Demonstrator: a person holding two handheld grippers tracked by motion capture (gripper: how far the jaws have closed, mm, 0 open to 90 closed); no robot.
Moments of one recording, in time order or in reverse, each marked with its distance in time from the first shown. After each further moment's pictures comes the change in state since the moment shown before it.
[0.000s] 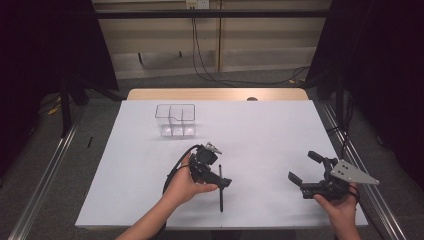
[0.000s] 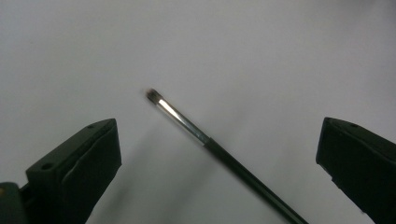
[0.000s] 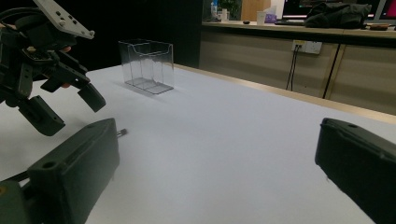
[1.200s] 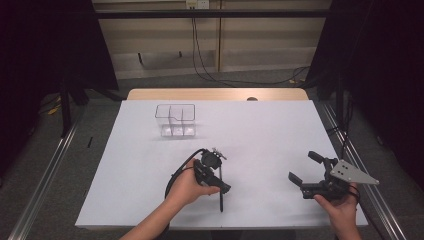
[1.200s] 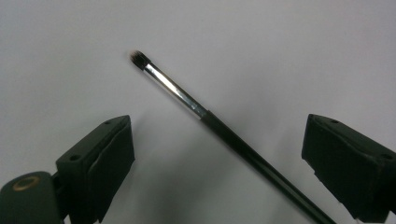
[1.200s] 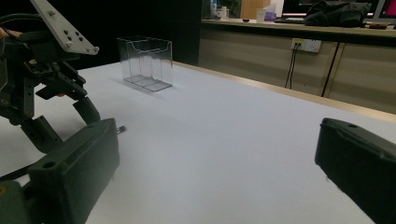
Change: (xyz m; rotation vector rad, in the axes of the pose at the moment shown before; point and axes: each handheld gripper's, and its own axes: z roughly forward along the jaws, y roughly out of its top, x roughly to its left) left arm -0.007 0.000 0.016 0.137 0.029 -0.008; right arm 0.000 0.000 -0.001 0.012 -0.003 -0.007
